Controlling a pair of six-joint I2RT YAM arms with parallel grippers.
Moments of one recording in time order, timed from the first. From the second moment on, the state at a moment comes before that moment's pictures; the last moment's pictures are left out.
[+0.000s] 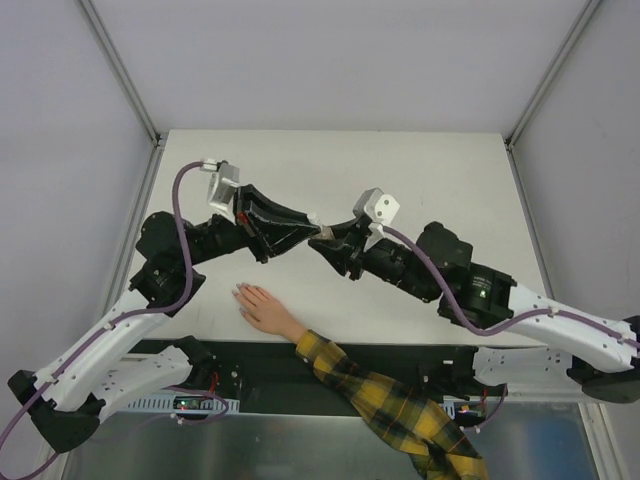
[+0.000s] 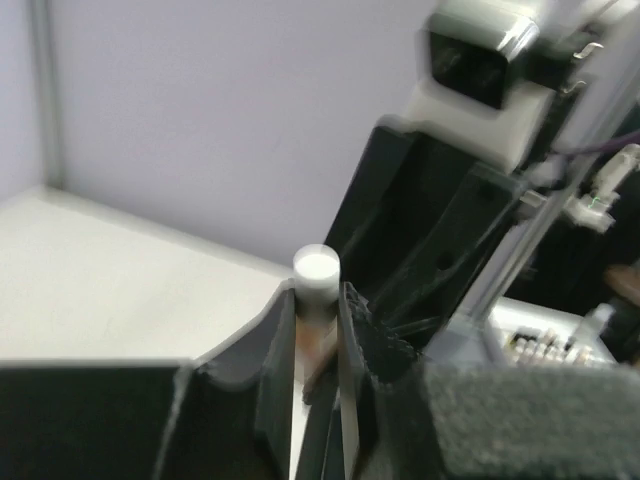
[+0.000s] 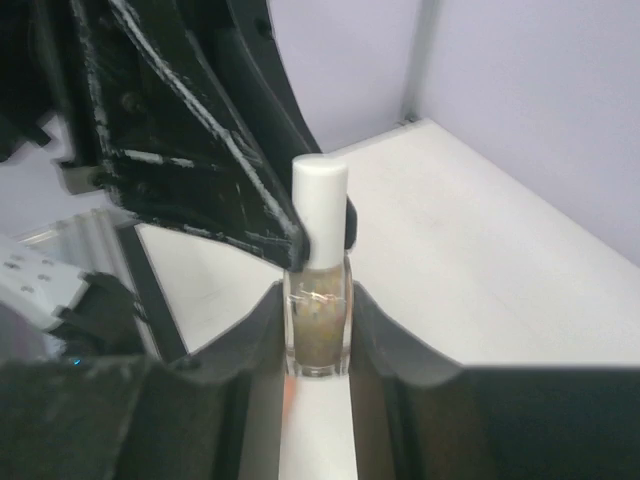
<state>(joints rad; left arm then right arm) -0.71 0.84 0.95 0.25 0.62 -0.53 1.26 1.03 1.19 -0.15 0.15 0.00</state>
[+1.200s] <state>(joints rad) -0.69 0.93 0.96 0.26 0.60 -0.64 0.97 1.05 1.15 -0.16 -0.34 0.15</state>
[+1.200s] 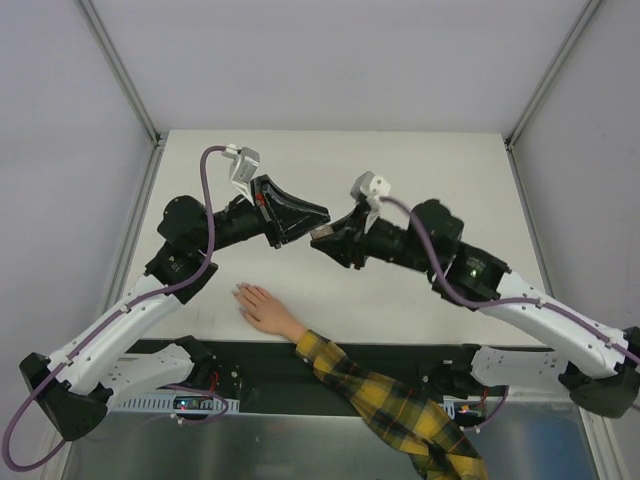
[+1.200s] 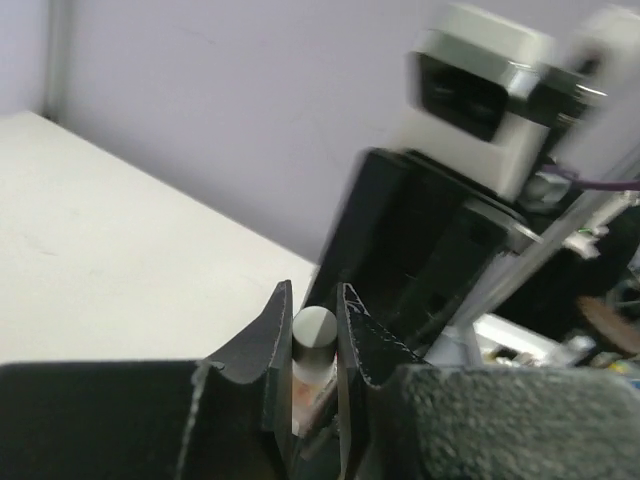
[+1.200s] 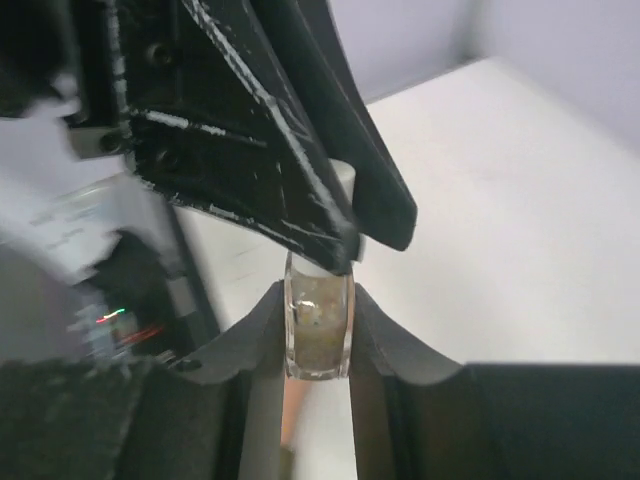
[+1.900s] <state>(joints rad) -0.80 0.87 1.01 0.10 0.23 -0.58 1.11 1.08 1.22 -0.22 0.13 -0.18</state>
